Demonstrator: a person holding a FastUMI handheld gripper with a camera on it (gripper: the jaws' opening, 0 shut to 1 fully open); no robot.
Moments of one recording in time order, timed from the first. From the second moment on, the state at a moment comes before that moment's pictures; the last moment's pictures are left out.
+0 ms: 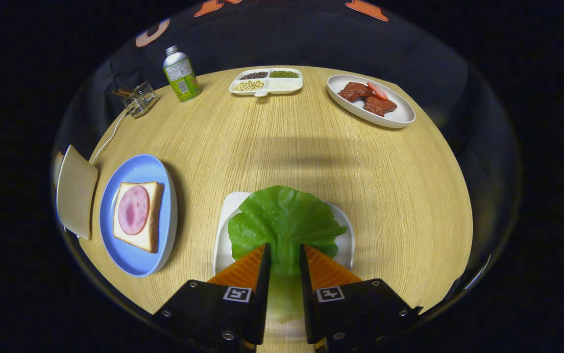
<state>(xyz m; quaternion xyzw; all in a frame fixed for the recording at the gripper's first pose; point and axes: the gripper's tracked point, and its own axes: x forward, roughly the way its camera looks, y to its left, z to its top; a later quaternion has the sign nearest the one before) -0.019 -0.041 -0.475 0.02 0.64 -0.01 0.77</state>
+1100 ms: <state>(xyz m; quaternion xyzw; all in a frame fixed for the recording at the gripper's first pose) 0.019 0.051 -0.370 0.09 0.55 0.11 0.82</state>
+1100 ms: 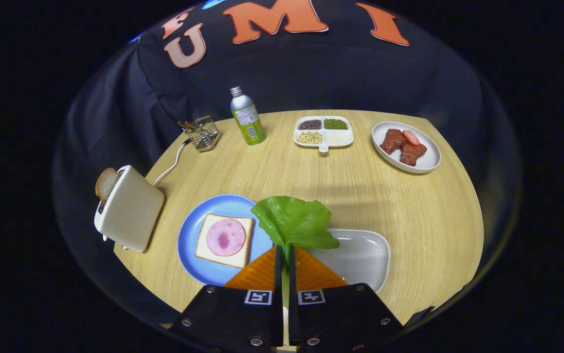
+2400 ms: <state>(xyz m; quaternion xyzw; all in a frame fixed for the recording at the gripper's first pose) 0.040 0.175 -0.400 0.10 0.58 0.17 0.79</state>
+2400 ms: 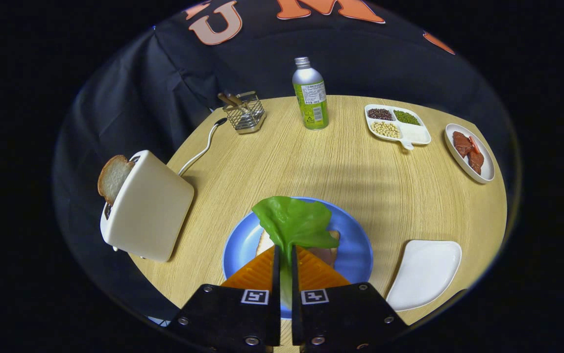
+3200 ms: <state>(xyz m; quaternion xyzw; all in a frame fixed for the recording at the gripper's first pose) 0.048 0.219 -0.350 0.06 0.56 0.19 0.81</state>
